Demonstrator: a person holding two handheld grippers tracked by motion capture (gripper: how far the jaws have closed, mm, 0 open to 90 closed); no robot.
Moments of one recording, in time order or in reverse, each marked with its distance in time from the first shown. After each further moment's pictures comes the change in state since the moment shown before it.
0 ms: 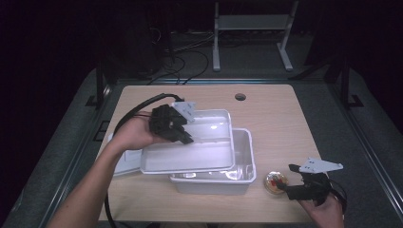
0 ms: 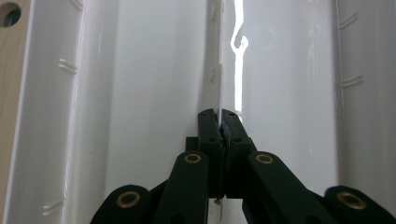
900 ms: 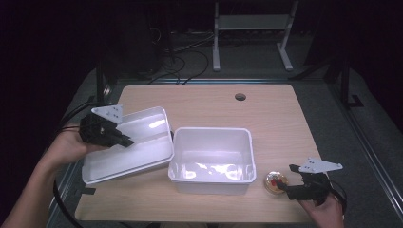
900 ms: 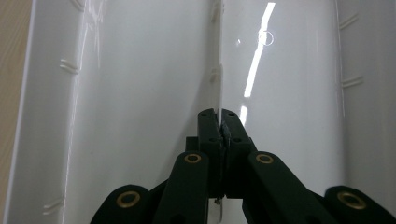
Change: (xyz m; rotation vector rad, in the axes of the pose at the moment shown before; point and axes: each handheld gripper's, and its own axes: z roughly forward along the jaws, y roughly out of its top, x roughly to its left) left arm -0.008 -0.149 -0.058 -0.020 0.109 -0.227; right arm -0.001 -0.002 0.001 0.014 -0.013 0.007
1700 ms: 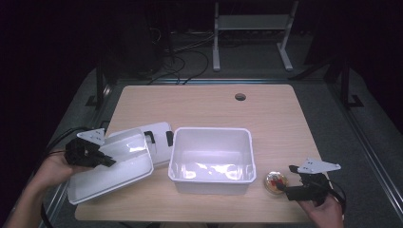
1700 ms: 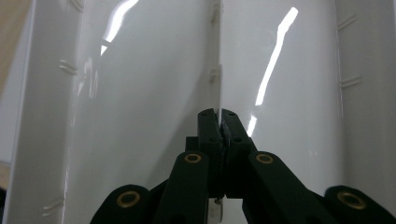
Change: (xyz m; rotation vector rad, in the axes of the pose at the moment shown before) left arm 0.002 -0.096 0.041 0.038 -0.018 -0.136; right arm 0.003 0.000 0.001 0.015 -0.007 -0.005
